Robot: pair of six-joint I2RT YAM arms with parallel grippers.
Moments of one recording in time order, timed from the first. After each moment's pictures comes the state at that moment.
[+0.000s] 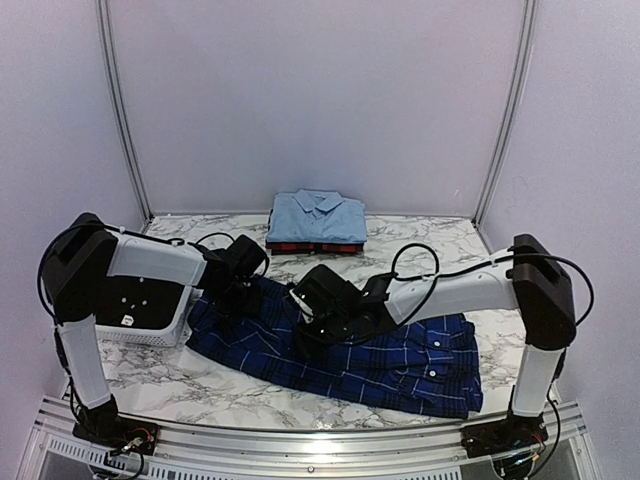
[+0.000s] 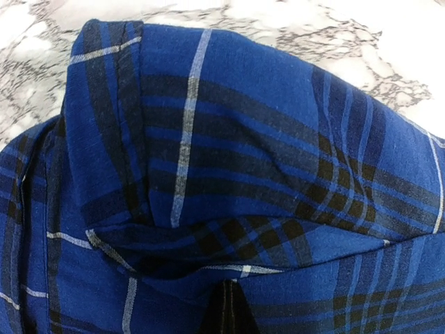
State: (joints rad) left arm -0.70 1.90 1.15 -0.41 -0.18 -0.58; right arm 1.10 1.93 1.28 -0.32 0.05 0.45
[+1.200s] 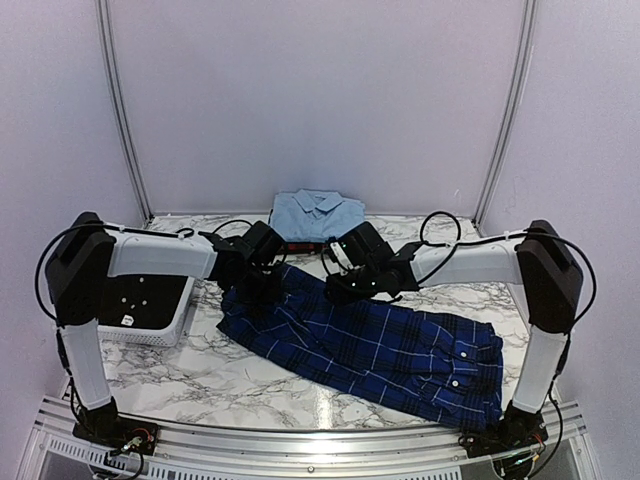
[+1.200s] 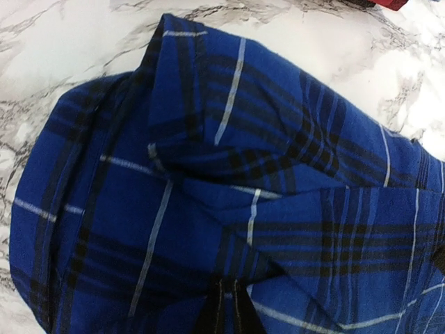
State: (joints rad) left arm -0.78 1.94 1.33 -0.44 -0.13 -0.62; right arm 0.82 1.88 1.26 -0.24 0.06 0.34
